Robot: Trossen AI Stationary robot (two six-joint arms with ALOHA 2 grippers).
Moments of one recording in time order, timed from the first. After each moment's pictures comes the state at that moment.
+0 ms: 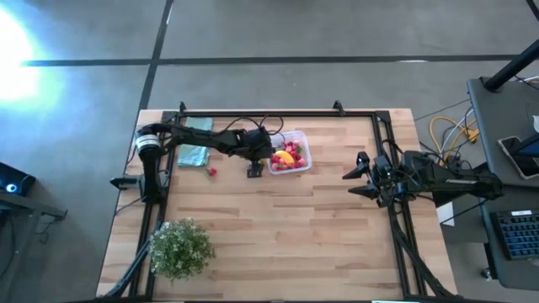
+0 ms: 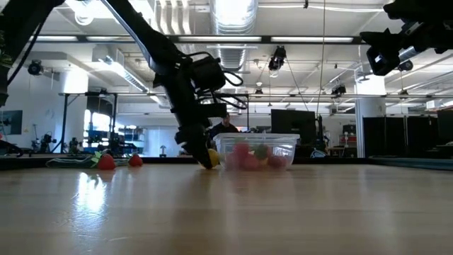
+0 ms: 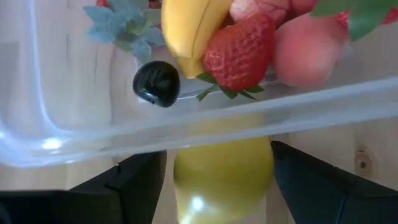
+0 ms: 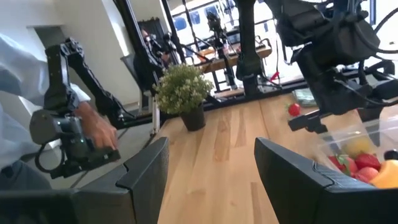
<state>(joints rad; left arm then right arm) 0.35 1.88 1.14 -0.29 -0.05 0.41 -0.07 0.19 0.21 -0.03 -0.29 0.30</state>
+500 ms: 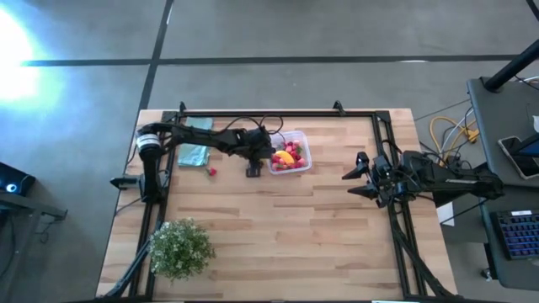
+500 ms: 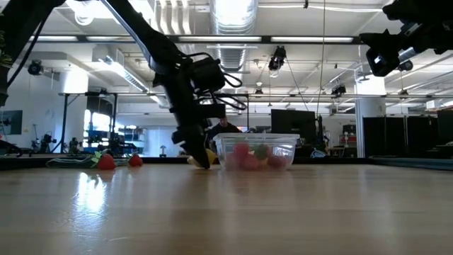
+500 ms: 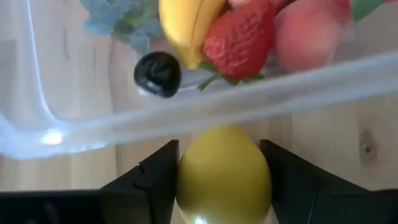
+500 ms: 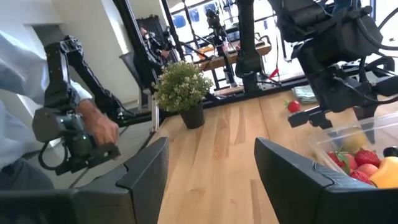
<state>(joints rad) 0.37 1.88 1.15 -0.32 -0.06 0.45 -0.07 0.20 0.21 -0.03 -0.29 0.30</state>
